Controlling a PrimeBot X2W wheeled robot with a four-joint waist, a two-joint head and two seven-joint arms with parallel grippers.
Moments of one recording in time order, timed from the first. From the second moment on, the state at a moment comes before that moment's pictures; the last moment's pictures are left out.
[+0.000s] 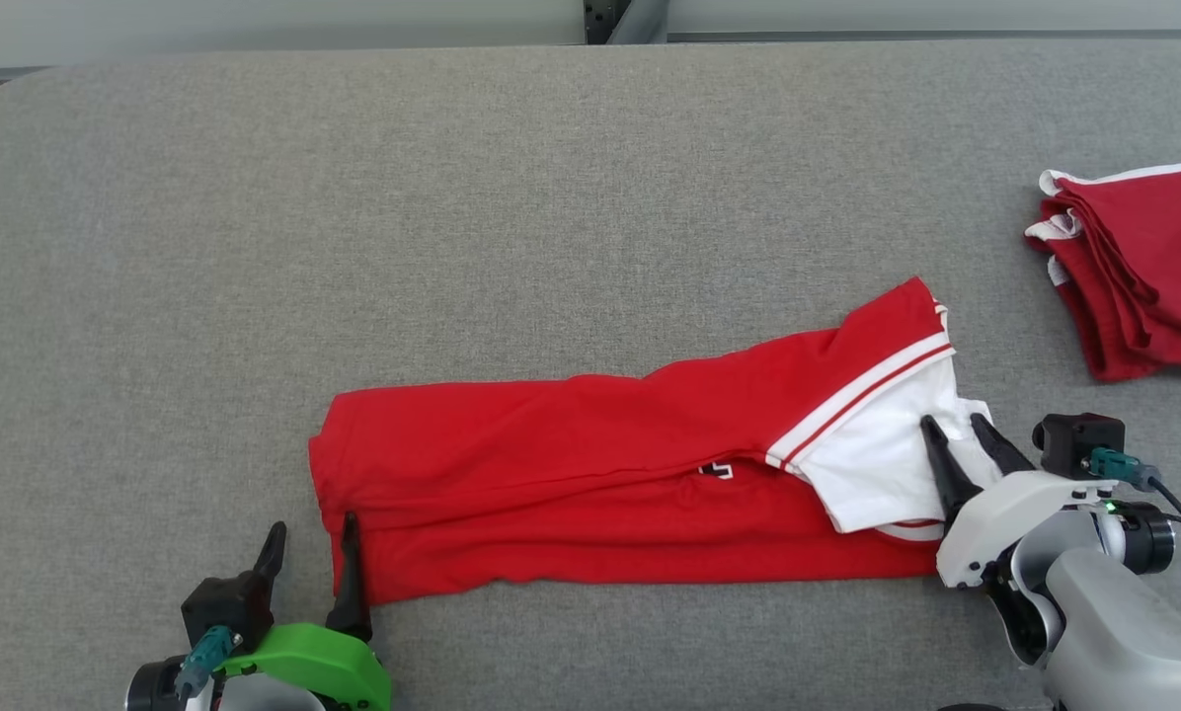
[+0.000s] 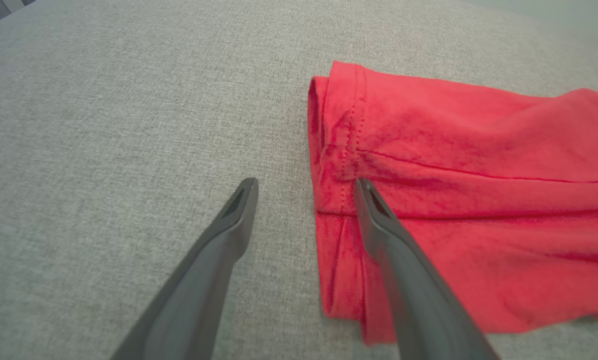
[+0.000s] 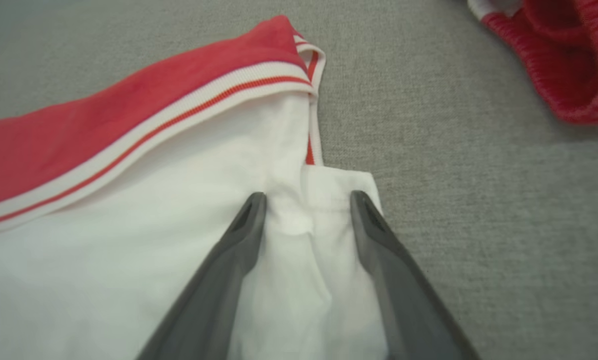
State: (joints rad) left arm -0.12 0.05 -0.07 0.52 -0.25 -0.03 -0.26; right arm -0.44 -0.28 0.39 0.86 0.60 0.13 -0.25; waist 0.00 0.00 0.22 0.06
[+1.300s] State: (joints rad) left arm -0.10 0.05 -0.10 0.54 -0.27 -0.04 -0.26; right arm -0.33 -0.27 0.48 0.39 0.55 0.13 -0.24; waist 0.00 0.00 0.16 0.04
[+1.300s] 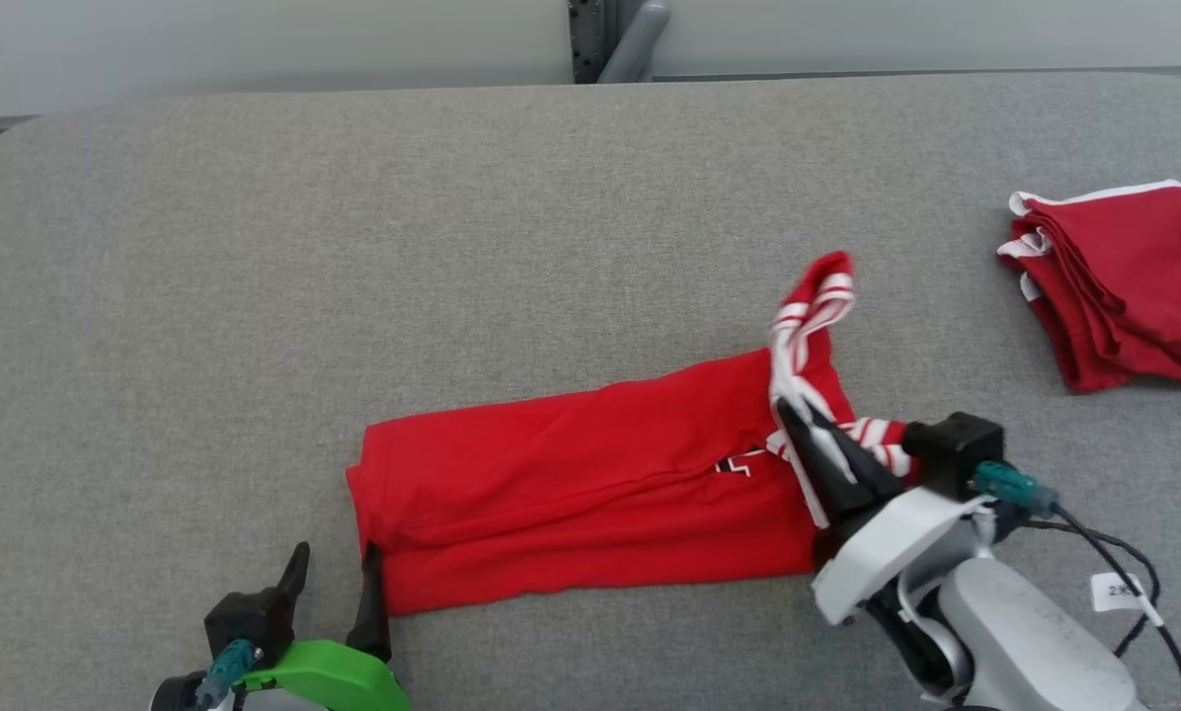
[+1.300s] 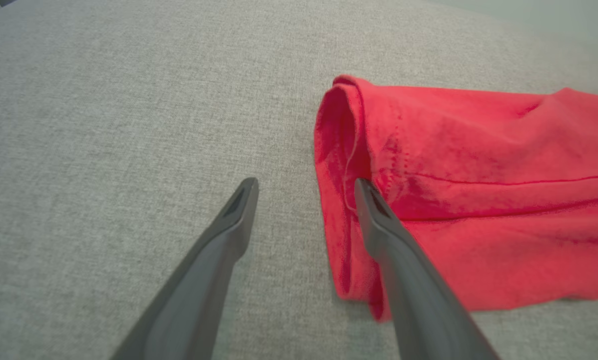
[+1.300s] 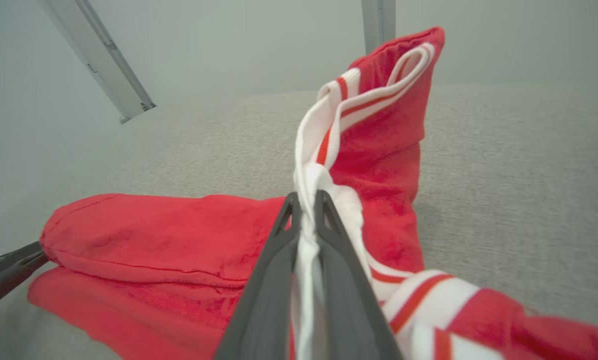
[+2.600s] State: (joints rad) left arm -0.11 0.05 -0.23 0.52 -0.36 0.00 -0.26; right arm -0.52 -0.22 0.64 0.48 0.65 0.13 -0.26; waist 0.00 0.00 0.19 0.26
